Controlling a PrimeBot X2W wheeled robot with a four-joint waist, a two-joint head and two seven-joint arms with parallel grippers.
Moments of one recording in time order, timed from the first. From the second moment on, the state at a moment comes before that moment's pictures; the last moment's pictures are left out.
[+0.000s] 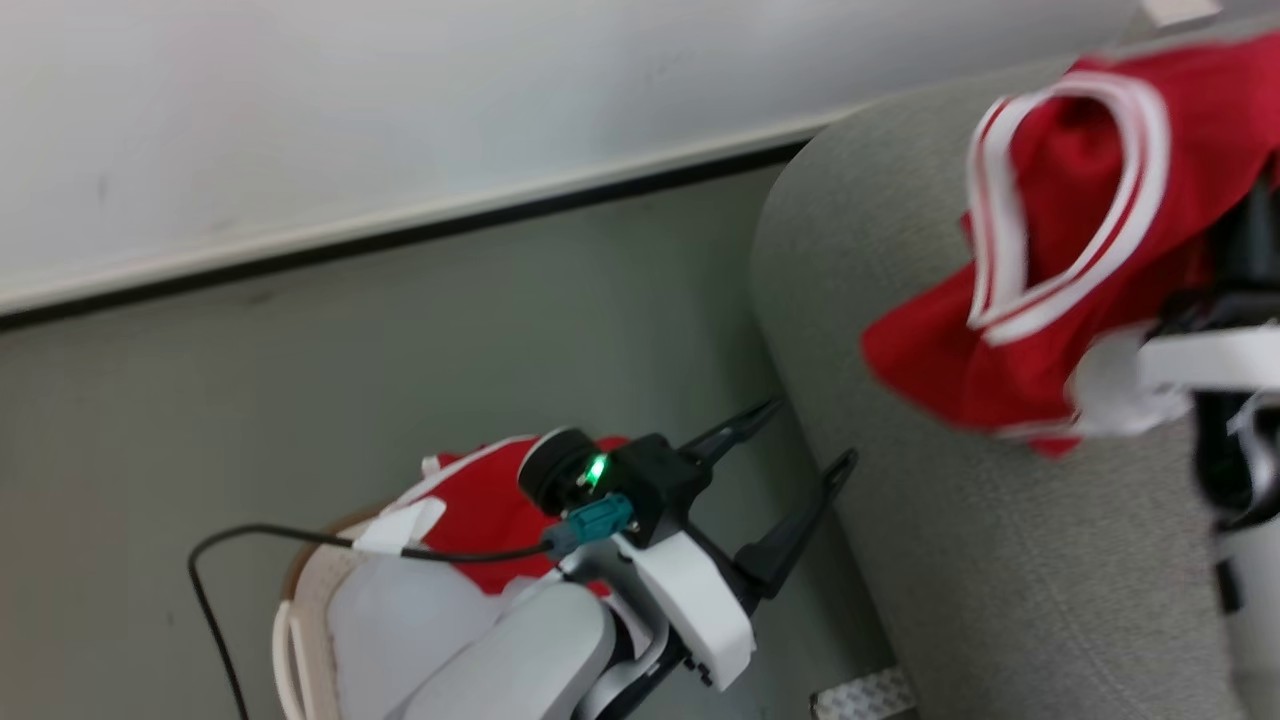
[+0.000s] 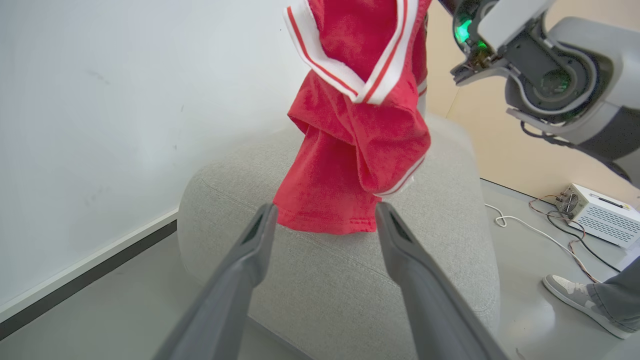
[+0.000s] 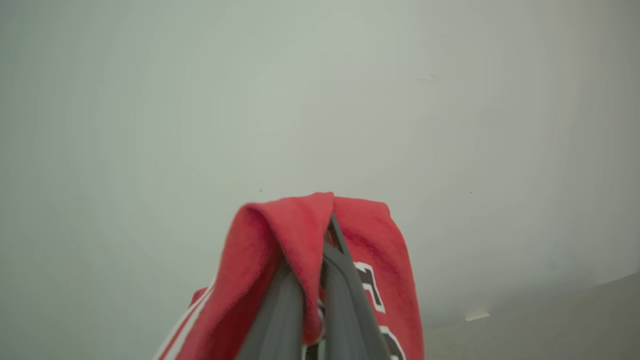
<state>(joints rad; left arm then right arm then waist) -0.57 0.13 -0.80 0.22 -0.43 -0.08 -0.11 -0.60 -0.11 -0.01 0.26 0.37 0.13 -0.26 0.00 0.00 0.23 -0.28</state>
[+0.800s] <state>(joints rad) -0.77 0.11 -0.81 0.23 -0.41 -0.10 -0.16 -0.92 -0.32 -0.70 0.72 -0.10 0.13 -0.24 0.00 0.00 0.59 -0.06</state>
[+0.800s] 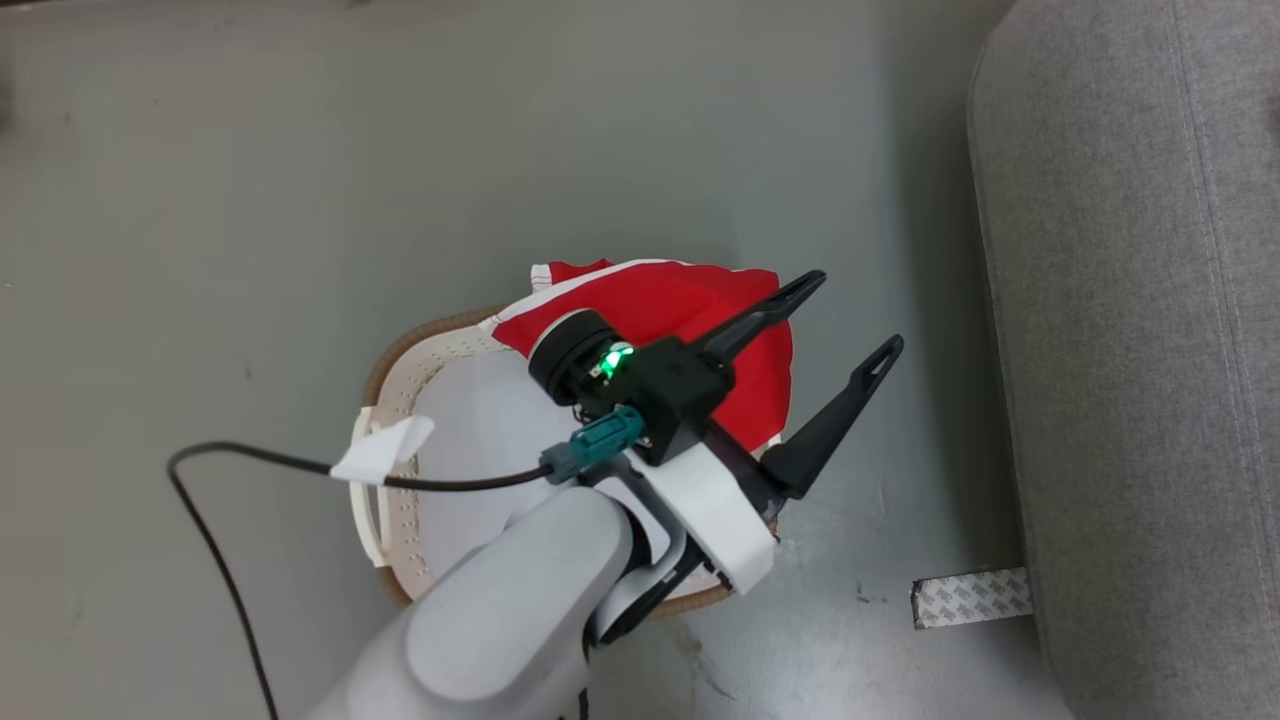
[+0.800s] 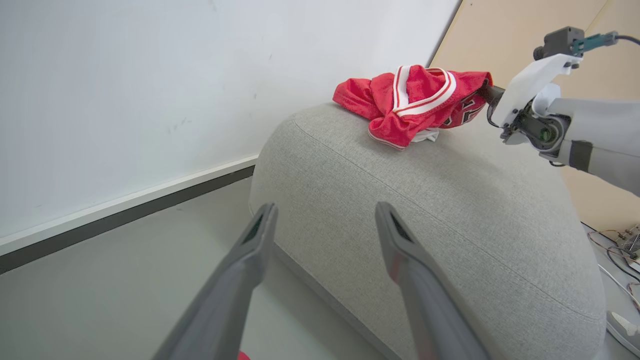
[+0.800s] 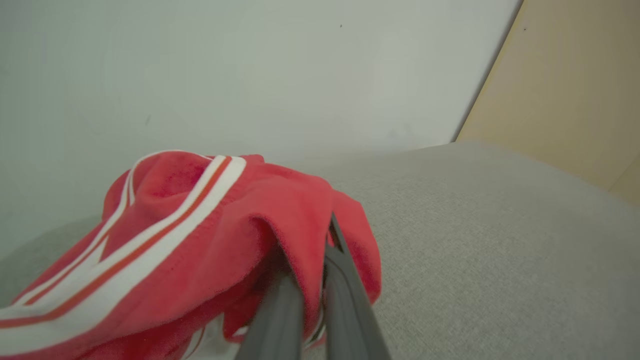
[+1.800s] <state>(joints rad) -0.35 0.20 -0.50 0.24 -0.43 0.02 -0.26 -0.21 -0.05 -0.33 0.11 0.00 0.13 -0.26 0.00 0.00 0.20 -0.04</state>
